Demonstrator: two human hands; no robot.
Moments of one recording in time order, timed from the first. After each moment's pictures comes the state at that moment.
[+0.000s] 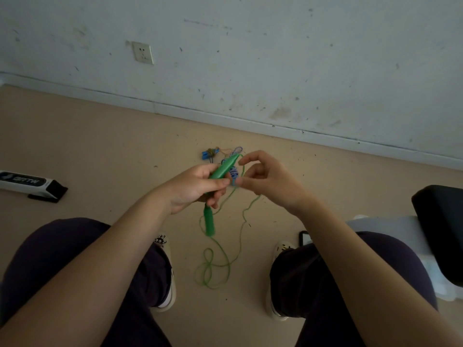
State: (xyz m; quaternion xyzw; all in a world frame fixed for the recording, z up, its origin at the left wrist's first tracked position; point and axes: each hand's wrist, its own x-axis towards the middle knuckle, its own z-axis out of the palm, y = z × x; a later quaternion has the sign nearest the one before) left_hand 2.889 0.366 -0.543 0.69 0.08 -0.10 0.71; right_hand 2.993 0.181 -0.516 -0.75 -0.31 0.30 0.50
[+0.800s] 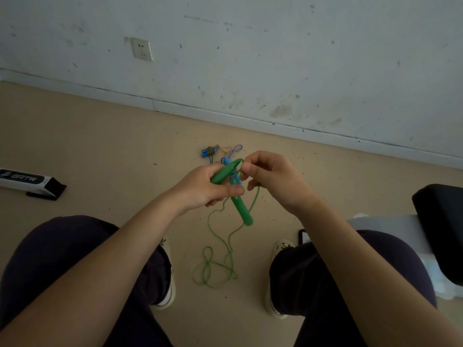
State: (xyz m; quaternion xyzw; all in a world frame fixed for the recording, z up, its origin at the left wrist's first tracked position) left_hand 2.895 0.355 -0.554 0.77 0.10 -0.04 0.63; right_hand 2.994 0.183 -0.519 -0.70 -0.31 0.27 0.58
